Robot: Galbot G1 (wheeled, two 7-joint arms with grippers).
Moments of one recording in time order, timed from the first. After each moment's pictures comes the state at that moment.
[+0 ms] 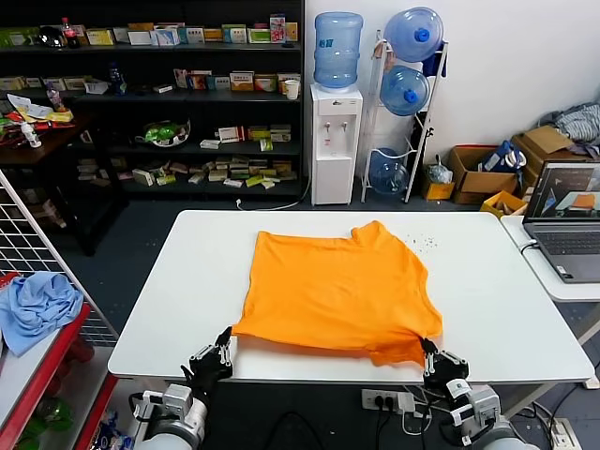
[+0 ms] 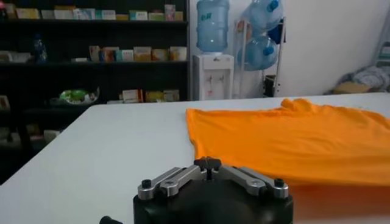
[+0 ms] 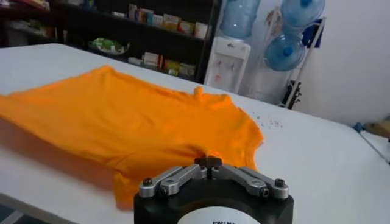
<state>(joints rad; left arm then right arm) 1.44 -1.21 -0.30 -1.89 -0.26 0.11 -0.15 -1.51 1.08 0.51 1.93 0.20 -0.19 0.00</state>
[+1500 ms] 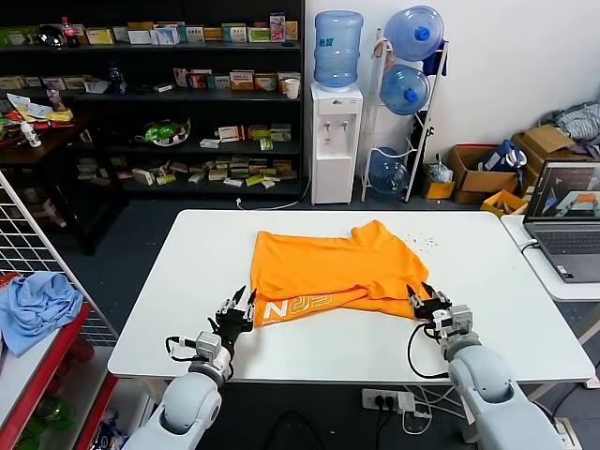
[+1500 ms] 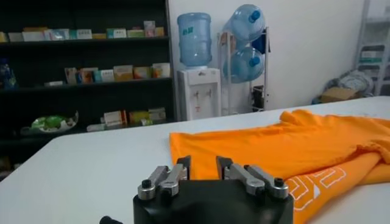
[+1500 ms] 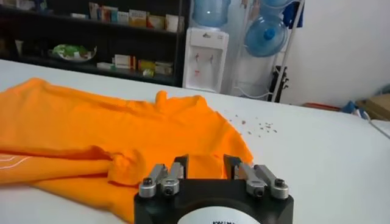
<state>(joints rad) 1.14 -1.20 -0.16 -1.65 -0.31 0.09 -0.14 -1.15 1.04 0.39 1.65 0.43 -0.37 0.05</state>
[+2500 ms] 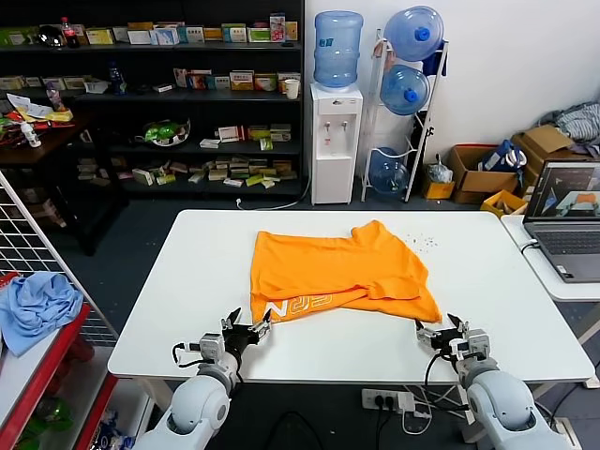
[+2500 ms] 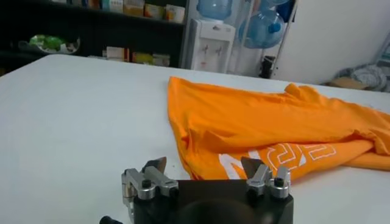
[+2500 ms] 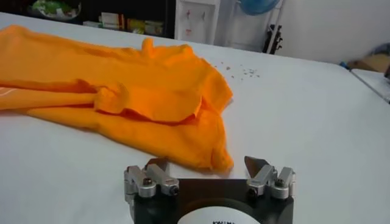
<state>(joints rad) 1.12 -1.23 -0.14 -1.62 -0.53 0.25 -0.20 -1.19 1.05 0.42 1.59 0.41 -0.40 0.03</state>
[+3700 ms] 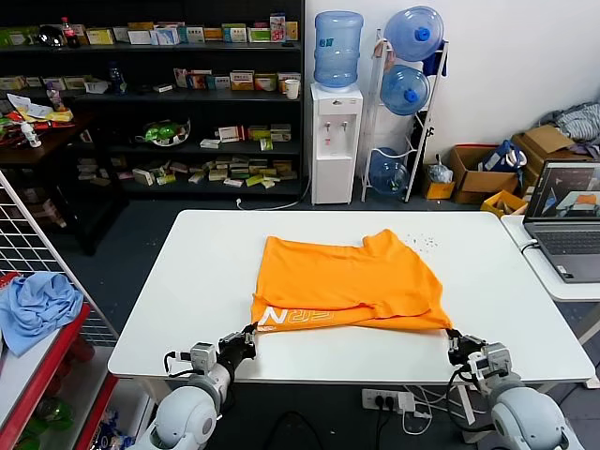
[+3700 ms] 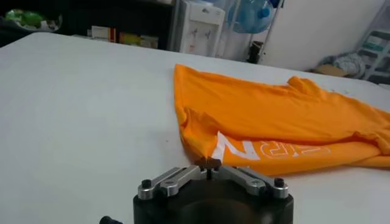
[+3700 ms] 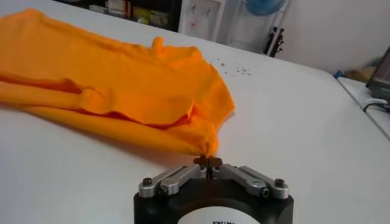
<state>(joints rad) 1.21 -1.15 -0.16 -1.74 -0.59 0.31 -0.16 -1.42 0.93 0.53 1.79 0.38 -0.41 0.00</state>
